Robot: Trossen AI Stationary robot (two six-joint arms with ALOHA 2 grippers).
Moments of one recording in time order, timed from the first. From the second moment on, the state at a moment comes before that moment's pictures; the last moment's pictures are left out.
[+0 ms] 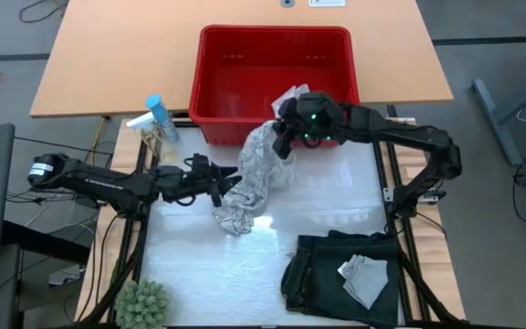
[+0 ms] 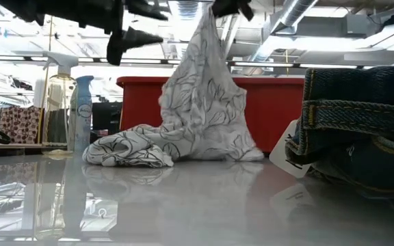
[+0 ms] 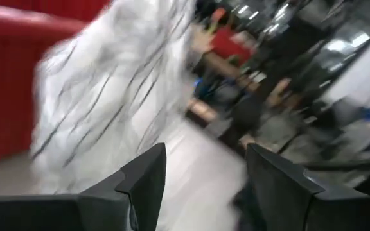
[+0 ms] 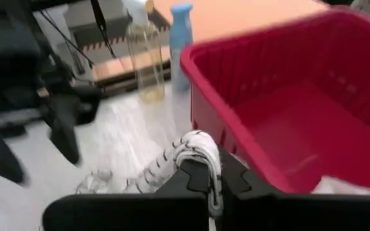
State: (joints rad) left arm -0.05 1.08 0.55 0.48 -0.41 -0.54; right arm -0.20 1.56 1.72 -0.61 0.24 0.10
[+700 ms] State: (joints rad) left arm -0.11 1.20 0.76 0.49 -0.56 -0.10; right arm -0.15 1.56 1.76 -0.72 0.25 0.07
